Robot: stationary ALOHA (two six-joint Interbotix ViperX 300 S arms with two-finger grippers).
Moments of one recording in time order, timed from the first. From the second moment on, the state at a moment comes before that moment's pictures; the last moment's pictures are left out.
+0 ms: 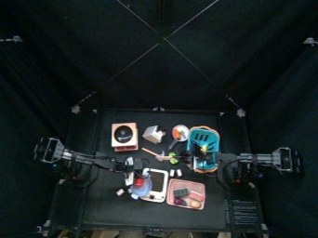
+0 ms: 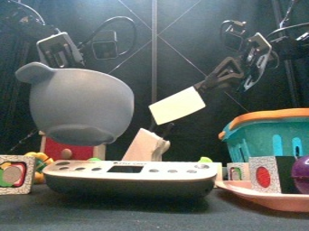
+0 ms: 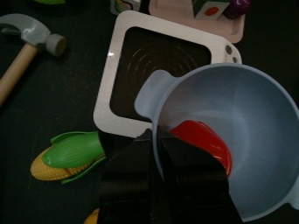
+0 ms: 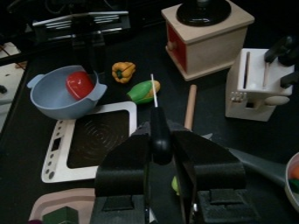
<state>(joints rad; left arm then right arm) -0.09 -0.19 0.83 -0.06 0.19 -0.15 -0.21 -0.50 1.05 -0.39 -0.27 0.50</state>
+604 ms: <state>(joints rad) -0.09 -0.50 1.01 -0.03 0.47 -0.15 -0.22 -0.49 1.05 -0.39 -0.27 0.50</state>
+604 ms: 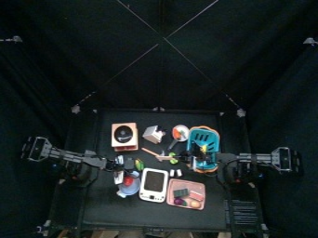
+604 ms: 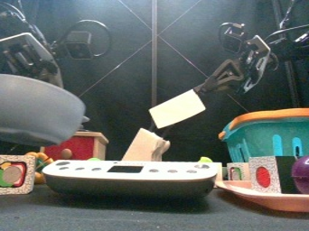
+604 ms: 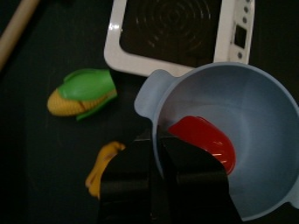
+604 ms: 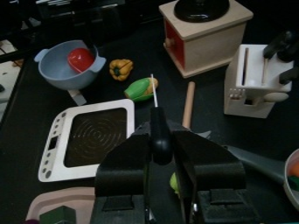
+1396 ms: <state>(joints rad) 0.05 -0.68 1.18 -0.01 0.56 -0.15 -0.24 -0.42 1.01 -0.39 -0.27 0.49</state>
